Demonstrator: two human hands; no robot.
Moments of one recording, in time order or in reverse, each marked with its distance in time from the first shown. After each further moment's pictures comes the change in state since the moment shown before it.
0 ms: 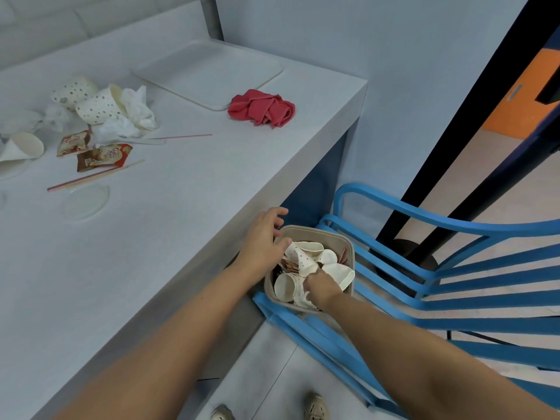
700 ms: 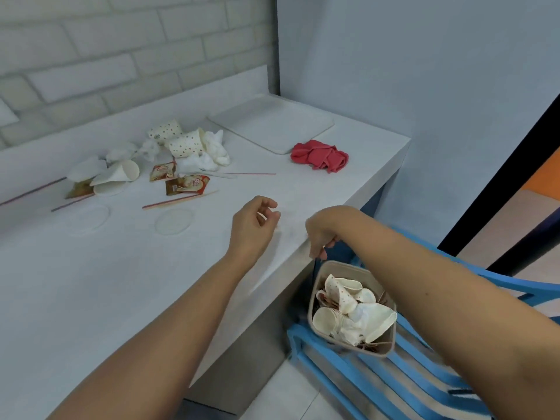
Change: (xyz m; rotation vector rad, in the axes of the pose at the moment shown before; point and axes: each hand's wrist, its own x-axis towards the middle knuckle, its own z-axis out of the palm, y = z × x) left_hand -0.006 -0.004 -0.131 -0.127 0.413 0.047; right_hand -0.048 -0.138 -0.236 -0.319 -0.207 -0.076
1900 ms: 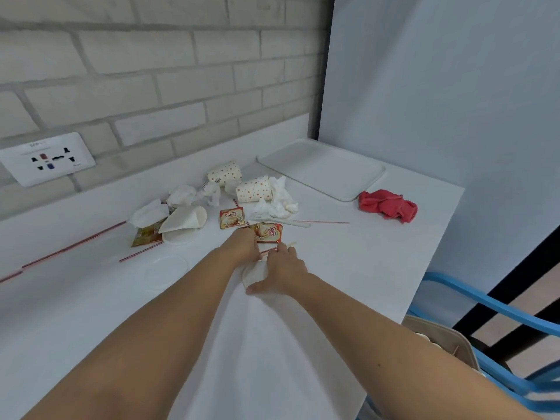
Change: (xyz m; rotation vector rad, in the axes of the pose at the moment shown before) left_hand 0.146 -0.120 -0.169 0.613 -0.479 -0.195; right_hand 0.081 -0.233 -0.060 0.361 0.516 -0.021
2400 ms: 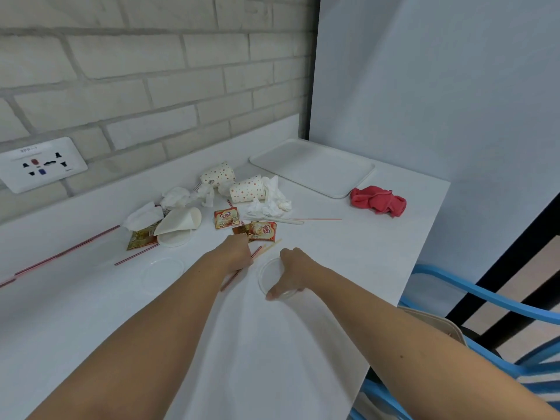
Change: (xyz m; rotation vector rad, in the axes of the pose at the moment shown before) left_hand -0.009 -0.008 0.000 0.151 -0.089 0.030; right_hand -0.017 0.021 -0.014 0.148 -0.115 0.076
